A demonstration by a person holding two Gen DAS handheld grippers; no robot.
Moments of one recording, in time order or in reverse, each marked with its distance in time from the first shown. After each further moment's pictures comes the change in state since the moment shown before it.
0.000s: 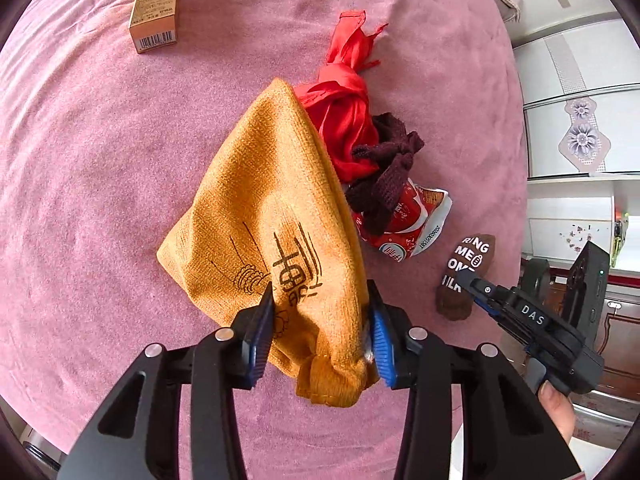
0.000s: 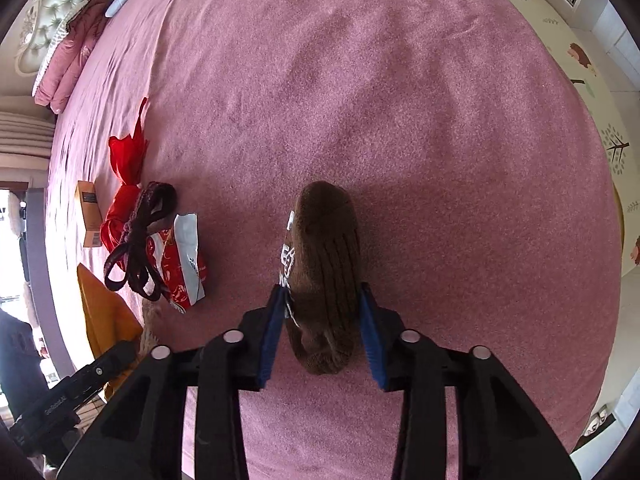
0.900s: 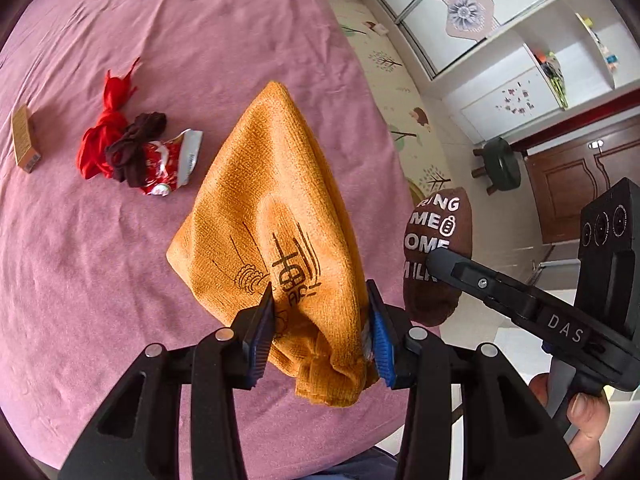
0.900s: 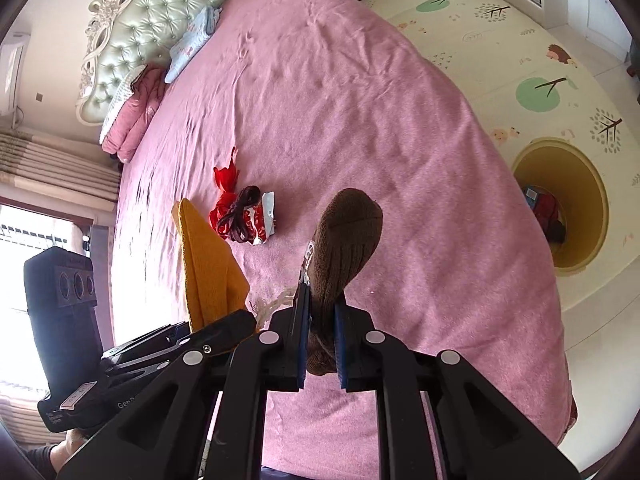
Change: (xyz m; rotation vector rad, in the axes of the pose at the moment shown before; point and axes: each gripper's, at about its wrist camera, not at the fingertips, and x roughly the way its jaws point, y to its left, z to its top) left arm -0.029 -0.177 -0.126 0.551 0.001 -0.033; right arm -0.170 -0.069 -0.126 0.070 -0.250 0.211
